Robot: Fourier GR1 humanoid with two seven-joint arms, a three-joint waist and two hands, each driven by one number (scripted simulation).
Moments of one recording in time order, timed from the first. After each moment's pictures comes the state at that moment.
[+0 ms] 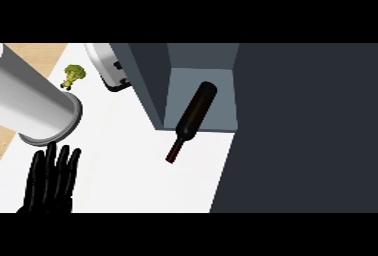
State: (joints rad) left arm 0.29 0.53 -0.50 -2.02 0.60 0.50 -0.54; right arm 0.22 -0.19 0.51 -2.50 -0.11 0.33 0.53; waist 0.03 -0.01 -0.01
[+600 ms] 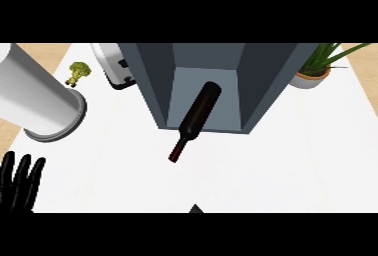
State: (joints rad) left arm 0.44 0.66 -0.33 -2.07 0.73 0.31 -0.59; right arm -0.14 -0.03 0.80 -2.34 -0.03 0.01 0.66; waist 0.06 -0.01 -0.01
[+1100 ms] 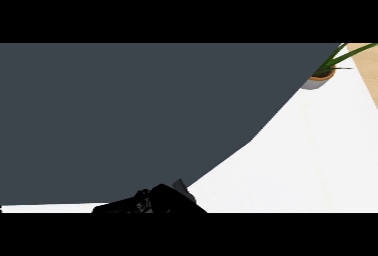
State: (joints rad) left arm 0.49 0.73 -0.17 -2.07 0.84 0.16 -0.59; right arm -0.64 -0.01 0.76 -2.04 -0.17 -0.30 0.68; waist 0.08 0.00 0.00
